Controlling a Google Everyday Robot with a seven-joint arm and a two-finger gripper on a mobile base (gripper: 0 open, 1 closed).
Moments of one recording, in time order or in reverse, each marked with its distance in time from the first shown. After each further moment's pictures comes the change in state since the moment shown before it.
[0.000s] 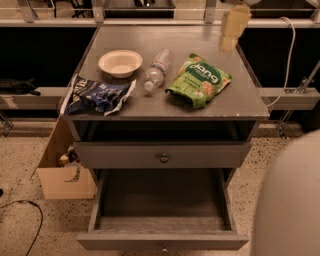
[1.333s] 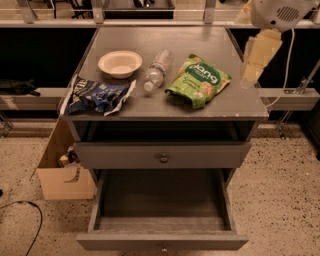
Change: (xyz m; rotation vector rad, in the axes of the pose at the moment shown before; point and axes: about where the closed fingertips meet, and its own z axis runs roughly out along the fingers) arm 0.020 0.097 -0.033 -0.108 -0.034 0.110
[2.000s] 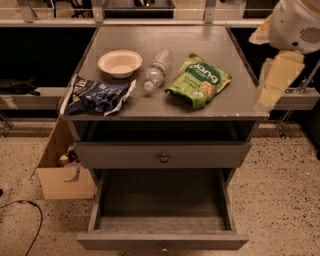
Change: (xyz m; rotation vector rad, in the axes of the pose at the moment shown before) arm 0.024 0.066 -0.018 -0.027 0.041 0.071
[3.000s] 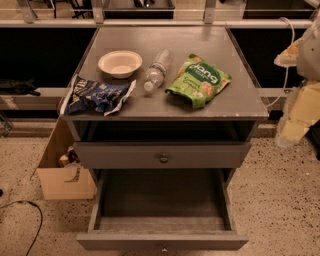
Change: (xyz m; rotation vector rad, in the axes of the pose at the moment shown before) arm 0.029 0.059 -0.013 0.001 0.043 0.085
